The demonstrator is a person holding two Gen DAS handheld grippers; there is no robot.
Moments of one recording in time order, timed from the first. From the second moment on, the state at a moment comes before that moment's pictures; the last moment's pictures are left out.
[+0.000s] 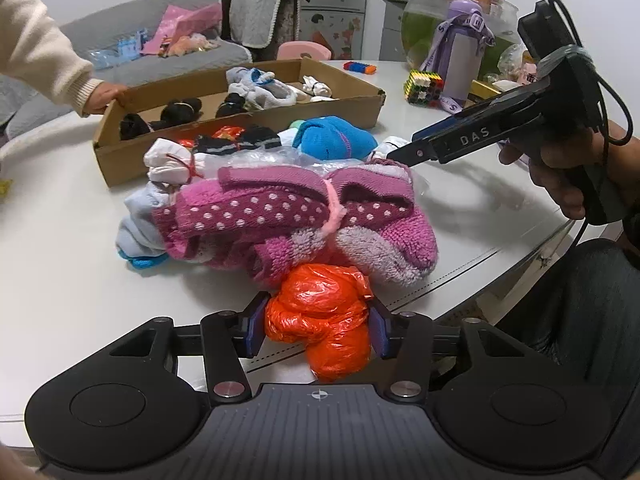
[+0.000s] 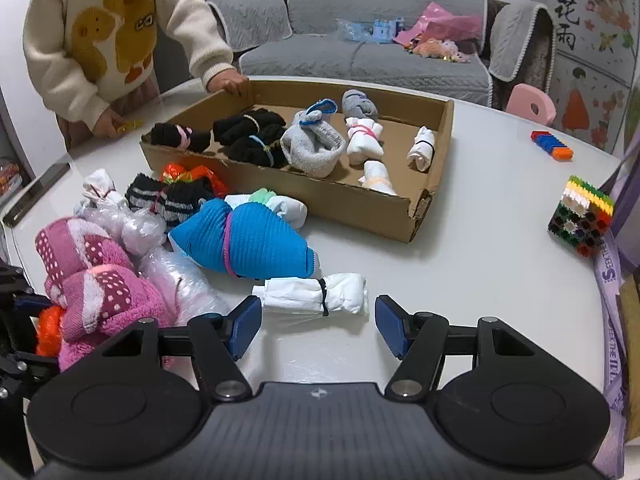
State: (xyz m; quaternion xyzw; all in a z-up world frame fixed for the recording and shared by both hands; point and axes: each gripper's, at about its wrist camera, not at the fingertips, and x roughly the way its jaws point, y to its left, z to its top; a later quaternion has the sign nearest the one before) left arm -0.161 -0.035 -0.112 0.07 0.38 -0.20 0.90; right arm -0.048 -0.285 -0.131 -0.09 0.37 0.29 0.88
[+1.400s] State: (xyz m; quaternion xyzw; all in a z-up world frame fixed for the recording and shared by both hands) left arm -0.096 0.040 0.041 0.08 0.26 -0.11 0.96; right arm 0.008 -0.292 -0.012 -0.02 0.28 0.30 0.91
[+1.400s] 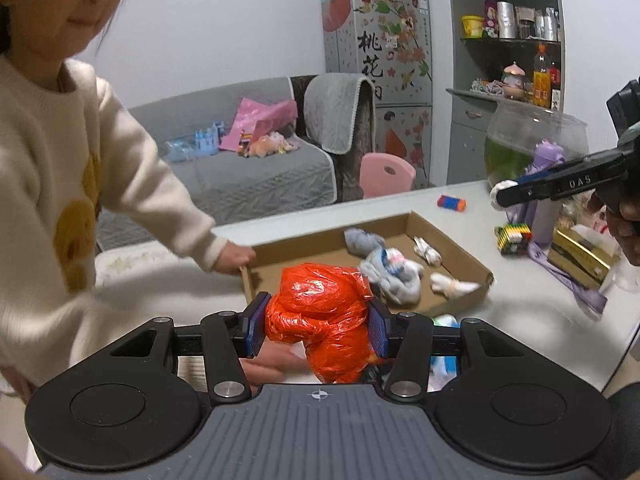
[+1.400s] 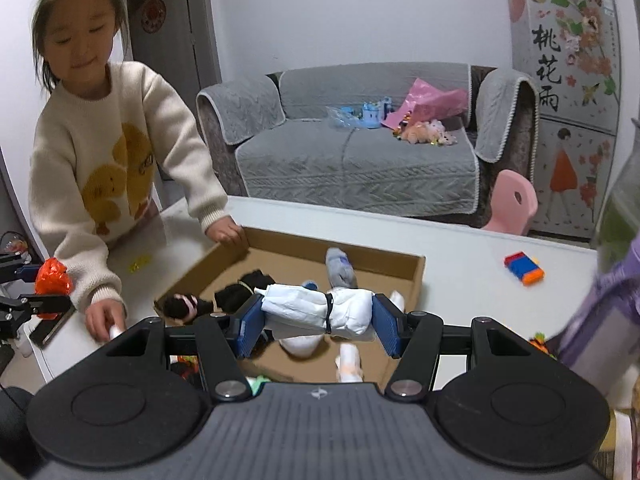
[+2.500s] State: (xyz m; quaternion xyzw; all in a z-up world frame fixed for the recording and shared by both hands) left arm 0.117 0.042 -0.020 0.06 0.34 -0.12 0.93; right arm 0.128 -0.184 -0.062 -0.02 0.37 0.36 0.86
